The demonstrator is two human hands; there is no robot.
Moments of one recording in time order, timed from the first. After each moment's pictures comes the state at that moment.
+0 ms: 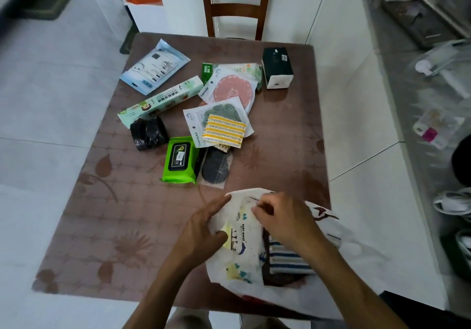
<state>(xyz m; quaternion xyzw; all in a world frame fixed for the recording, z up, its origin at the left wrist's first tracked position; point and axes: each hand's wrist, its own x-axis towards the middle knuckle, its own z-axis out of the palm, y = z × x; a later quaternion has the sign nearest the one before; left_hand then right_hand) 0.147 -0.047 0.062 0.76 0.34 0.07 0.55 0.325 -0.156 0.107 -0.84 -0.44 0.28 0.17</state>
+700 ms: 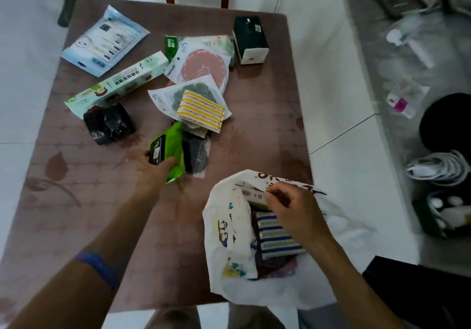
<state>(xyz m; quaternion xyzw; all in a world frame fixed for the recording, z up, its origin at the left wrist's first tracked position) 0.192 0.081 -0.028 0.56 0.63 0.15 0.52 0.333 -0.193 0.078 -0.86 -0.30 0.24 0.34</state>
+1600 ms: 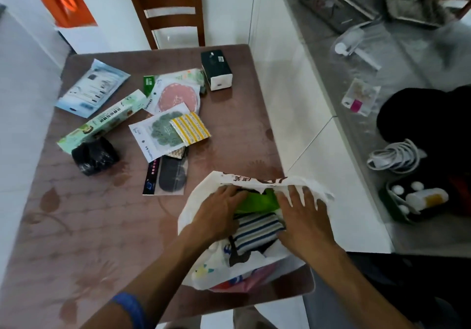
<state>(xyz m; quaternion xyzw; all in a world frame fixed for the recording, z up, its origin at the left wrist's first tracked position) 0.266 -0.094 0.052 0.97 0.10 -0.11 0.21 0.359 -0.281 0.093 -0.91 -0.38 0.16 -0.08</state>
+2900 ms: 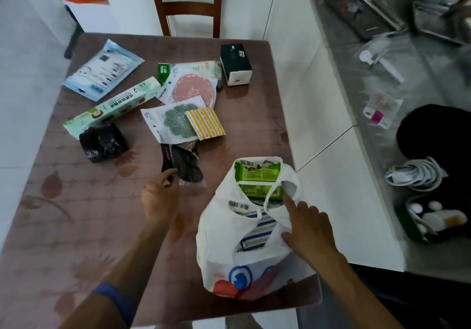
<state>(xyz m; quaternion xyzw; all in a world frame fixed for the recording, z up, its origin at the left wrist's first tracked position) 0.212 0.016 -0.002 0.74 0.55 0.23 0.32 0.366 -0.261 0.038 -0.92 -0.35 0.17 -0.09</state>
